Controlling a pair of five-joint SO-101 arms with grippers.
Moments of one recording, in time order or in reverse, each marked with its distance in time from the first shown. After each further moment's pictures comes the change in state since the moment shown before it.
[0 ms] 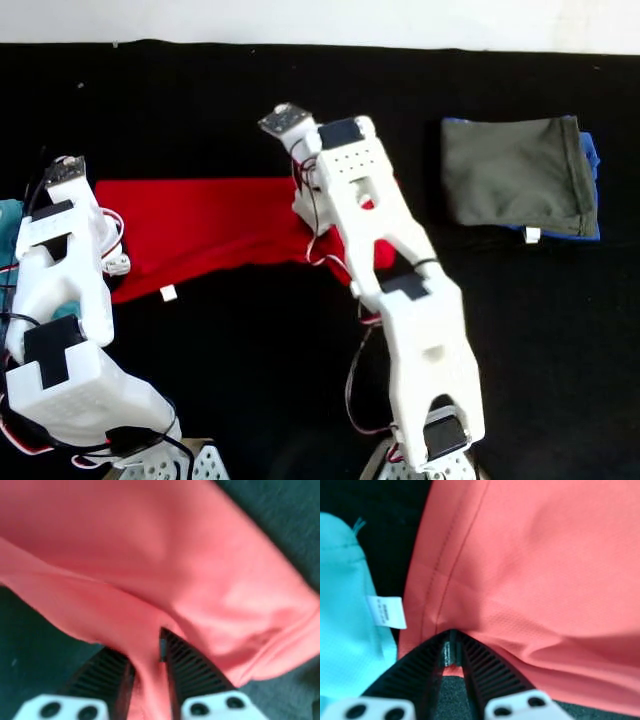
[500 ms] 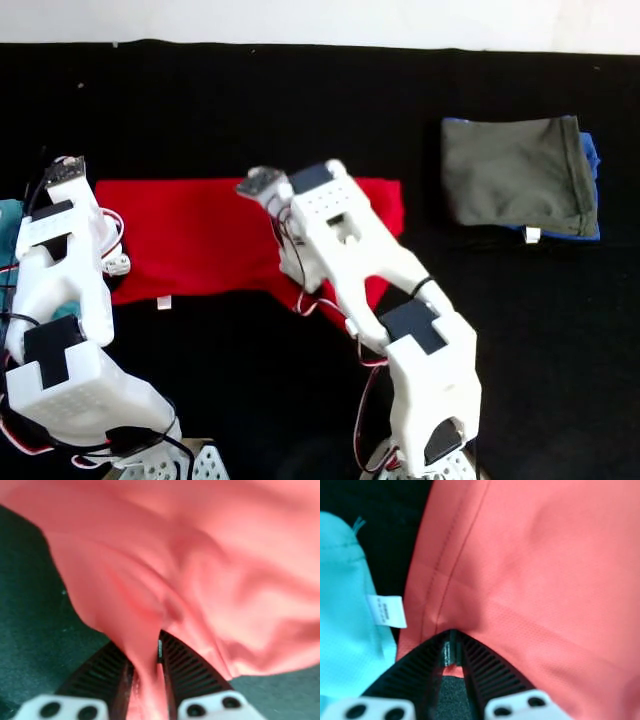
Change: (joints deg) left arm 0.0 0.0 0.0 0.0 0.0; right arm -8.4 -21.6 34.1 -2.3 -0.4
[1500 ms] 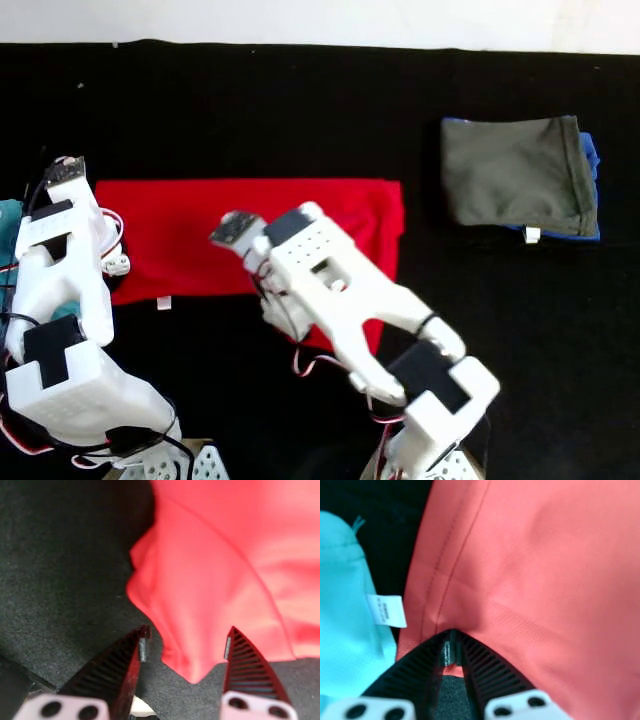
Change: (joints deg) left arm -0.1 0.1 -0.3 0.5 0.0; right arm -11.4 -13.1 22.6 -5.1 -4.3
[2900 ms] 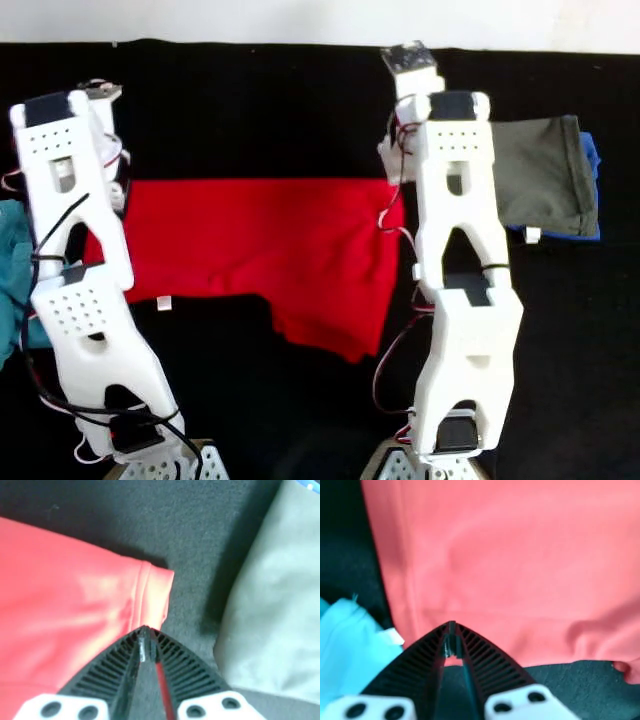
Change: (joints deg) left arm 5.6 29.3 -70.3 51.0 -11.5; right arm 37.1 21.1 -54.1 6.1 -2.0
